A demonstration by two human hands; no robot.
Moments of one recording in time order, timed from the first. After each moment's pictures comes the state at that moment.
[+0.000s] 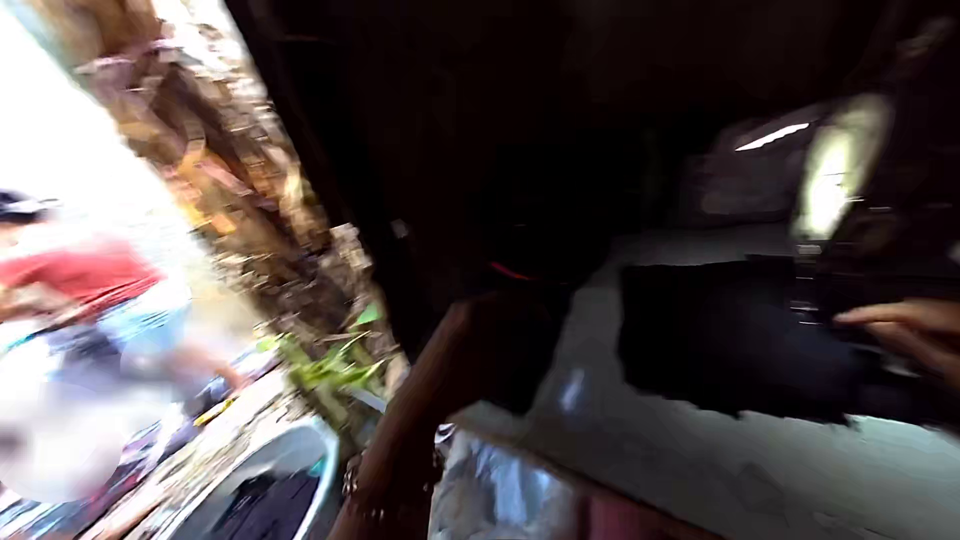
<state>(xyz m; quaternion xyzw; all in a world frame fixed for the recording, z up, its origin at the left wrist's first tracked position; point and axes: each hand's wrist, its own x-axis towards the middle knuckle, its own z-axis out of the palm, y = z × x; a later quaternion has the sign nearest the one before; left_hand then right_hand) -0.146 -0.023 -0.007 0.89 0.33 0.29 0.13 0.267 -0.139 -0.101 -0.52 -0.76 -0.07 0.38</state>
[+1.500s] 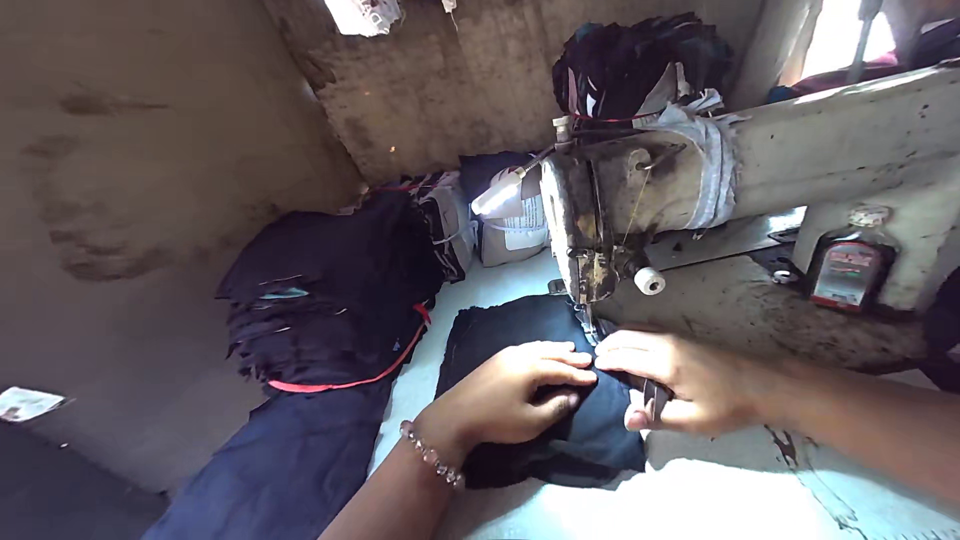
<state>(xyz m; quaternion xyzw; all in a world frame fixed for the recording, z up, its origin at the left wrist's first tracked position) 0.064 0.039 -0.079 0.96 -0.11 0.08 0.24 0.284 -0.129 -0.123 -0.47 -0.83 -0.01 0.29</state>
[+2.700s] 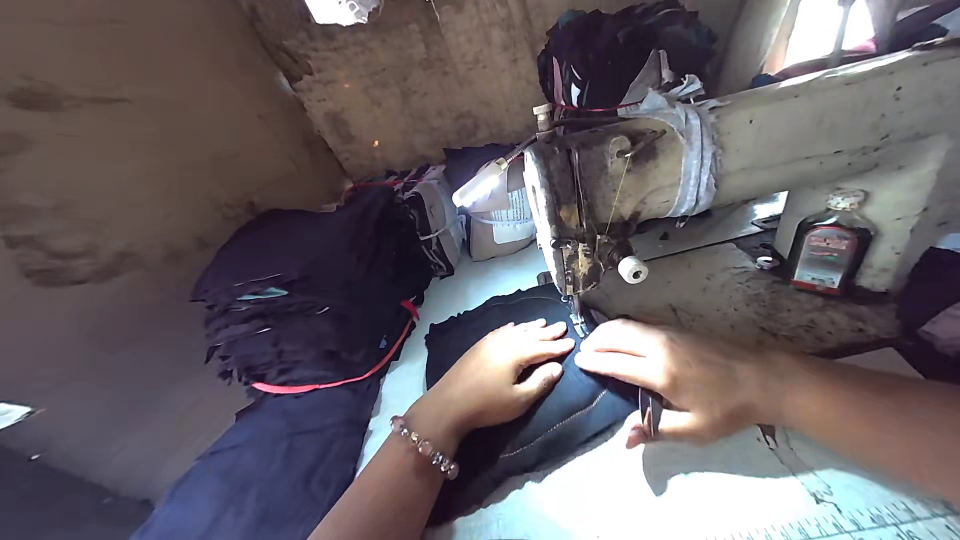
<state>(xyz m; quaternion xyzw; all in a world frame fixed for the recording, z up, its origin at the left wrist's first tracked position) 0.066 0.037 -0.081 0.98 0.01 0.06 0.18 0.277 -0.138 -0.121 -0.46 -0.85 -0.08 0.25</state>
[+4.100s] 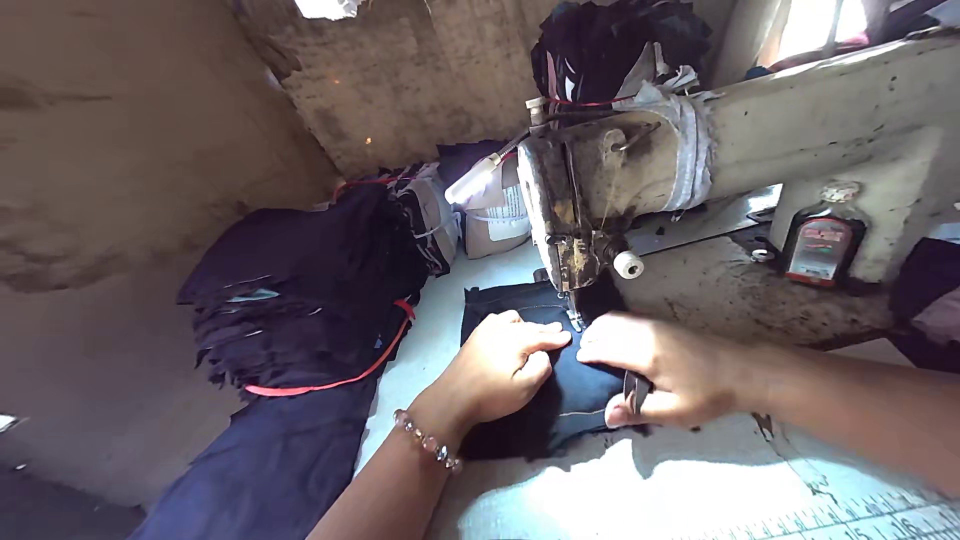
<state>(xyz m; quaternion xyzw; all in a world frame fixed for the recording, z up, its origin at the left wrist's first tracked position) 0.072 0.029 -0.070 0.99 0.04 0.07 0.14 0.273 -0.133 -0.120 -0.48 -0.83 -0.03 0.28</state>
